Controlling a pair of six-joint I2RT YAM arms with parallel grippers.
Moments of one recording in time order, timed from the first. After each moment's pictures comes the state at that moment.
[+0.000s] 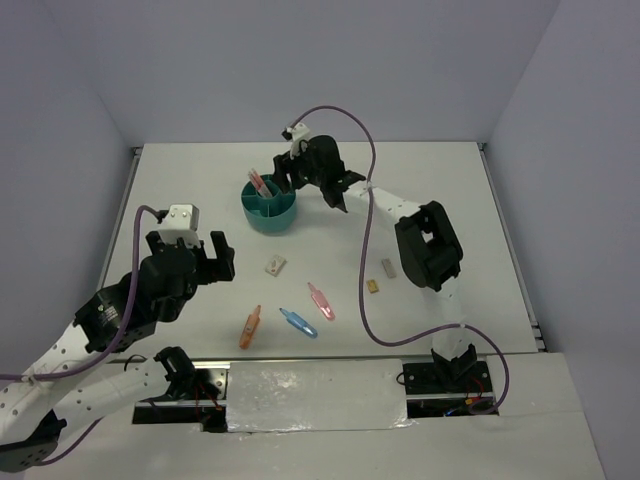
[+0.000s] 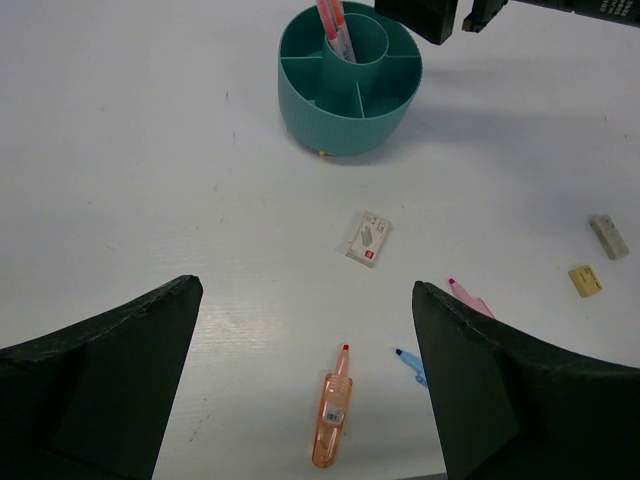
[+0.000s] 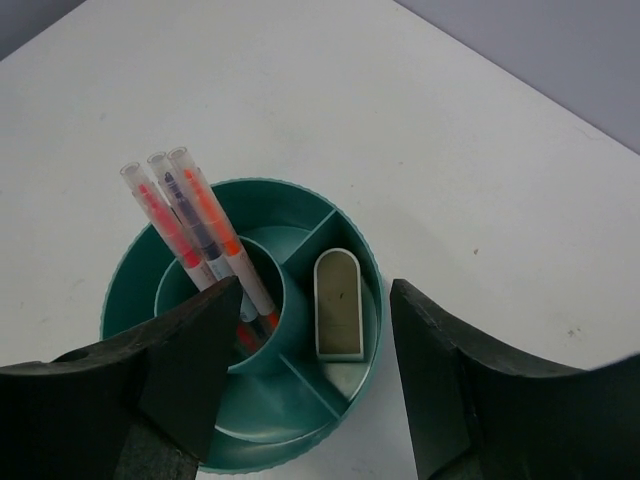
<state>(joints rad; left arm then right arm) -0.85 0.68 1.00 -0.81 -0.68 -0.48 0.59 2.16 1.71 0.16 -0.23 0.03</state>
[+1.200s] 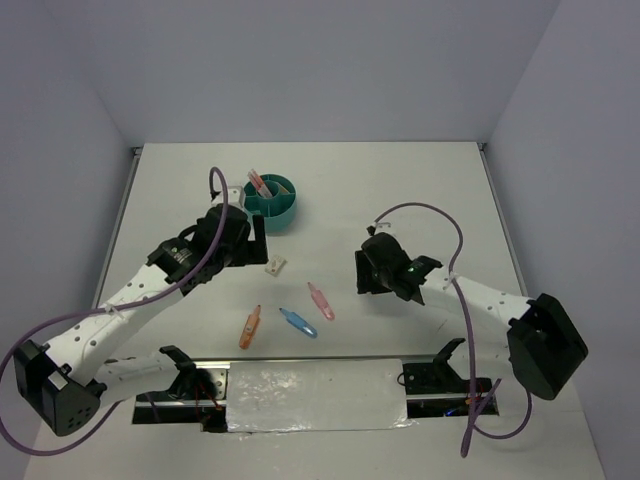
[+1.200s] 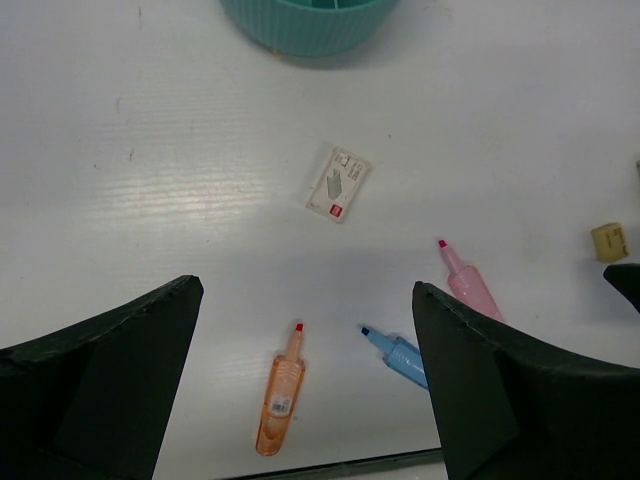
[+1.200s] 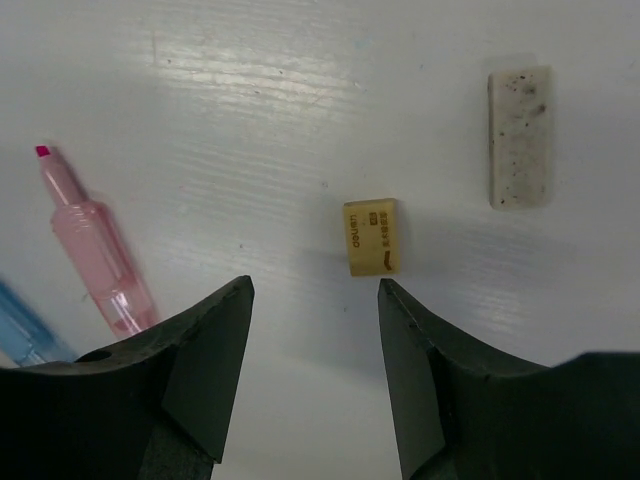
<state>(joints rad) -0.63 1.08 1.02 -0.70 -0.34 -0.55 0.69 1.21 0.66 -0.38 0.20 0.53</state>
